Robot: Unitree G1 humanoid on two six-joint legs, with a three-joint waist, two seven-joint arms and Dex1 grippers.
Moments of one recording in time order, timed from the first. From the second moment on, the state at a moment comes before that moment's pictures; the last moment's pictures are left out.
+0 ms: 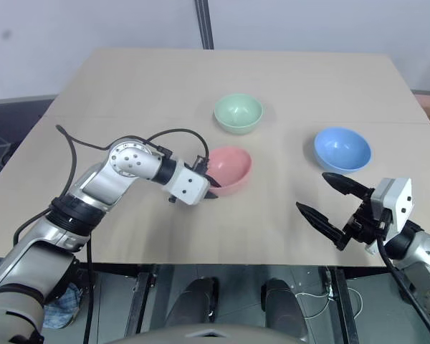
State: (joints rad) left arm -0.75 0.72 -0.48 0.14 0.11 -0.33 -1.32; right arm 0.31 -0.65 -0.41 -0.69 0.75 0.40 0.76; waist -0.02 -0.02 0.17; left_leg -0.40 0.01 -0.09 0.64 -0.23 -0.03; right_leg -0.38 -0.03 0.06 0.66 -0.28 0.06
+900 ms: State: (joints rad) left arm -0.58 0.78 0.02 0.13 -0.59 0.39 -1.35; right arm 0.14 -0.69 -0.37 -0.59 0.69 0.44 0.68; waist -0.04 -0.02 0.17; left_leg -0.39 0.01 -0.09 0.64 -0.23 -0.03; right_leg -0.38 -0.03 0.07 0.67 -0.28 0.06
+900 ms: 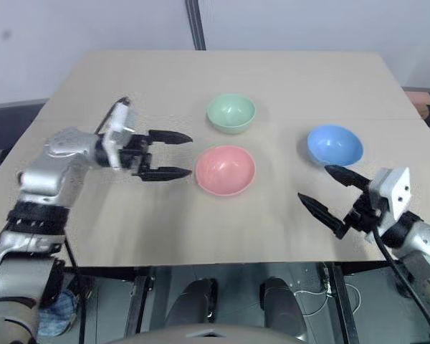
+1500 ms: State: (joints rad) left arm -0.13 0.85 0.52 -0.15 -0.85 0.63 -1.16; right arm -0.76 -0.56 0.21 0.05 0.29 0.64 0.65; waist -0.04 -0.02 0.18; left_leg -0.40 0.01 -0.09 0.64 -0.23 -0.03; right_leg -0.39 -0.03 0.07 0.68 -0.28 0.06
